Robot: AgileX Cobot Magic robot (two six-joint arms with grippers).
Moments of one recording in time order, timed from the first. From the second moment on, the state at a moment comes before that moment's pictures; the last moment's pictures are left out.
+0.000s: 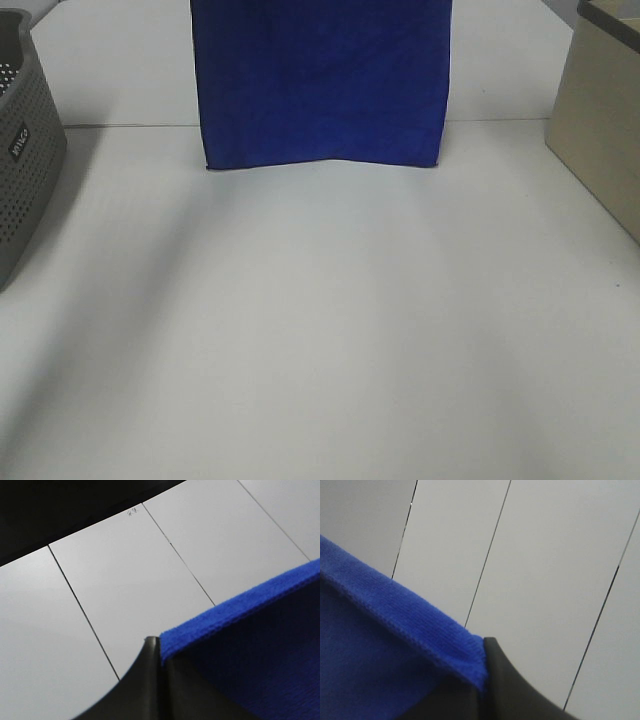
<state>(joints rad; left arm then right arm) -0.26 2.35 -2.52 0.26 -0.42 0.31 0.10 2.19 -2.46 1.38 0.38 -1.51</state>
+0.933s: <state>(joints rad) -0.23 2.39 -2.60 0.30 -0.25 0.28 0.10 2.27 -2.55 1.39 0.46 -1.51</state>
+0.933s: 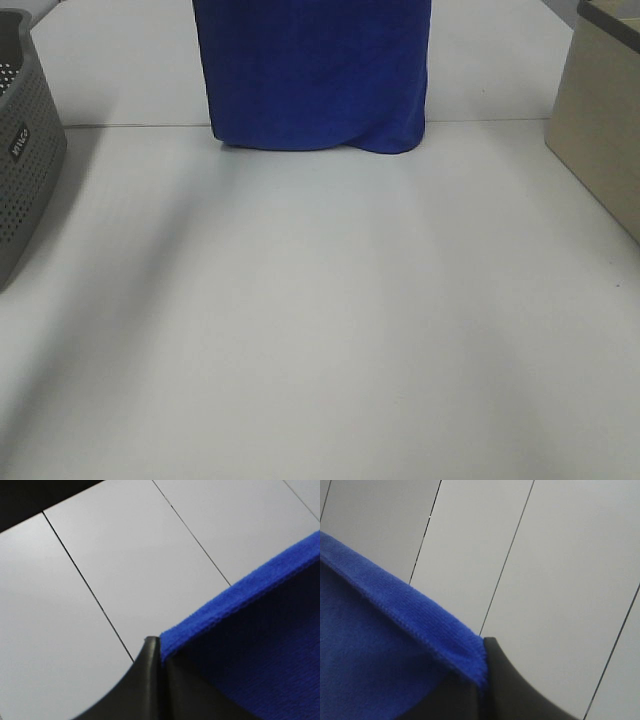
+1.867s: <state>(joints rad) -0.29 2.19 -2.61 -0.01 1.08 0.41 0.10 2.15 -2.55 0.58 1.16 -0.55</state>
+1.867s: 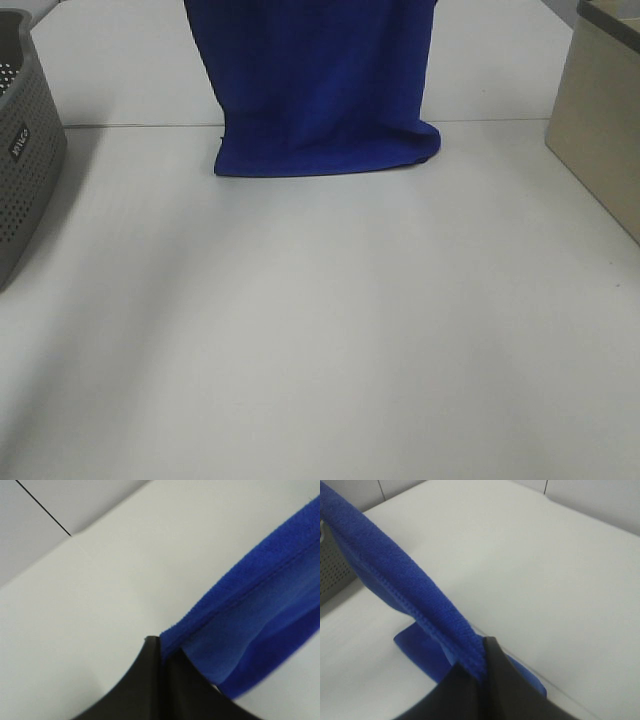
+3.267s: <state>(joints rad) -0.29 1.56 -1.56 -0.31 1.19 0.27 0.11 1.54 -1.52 0.55 1.23 -0.40</state>
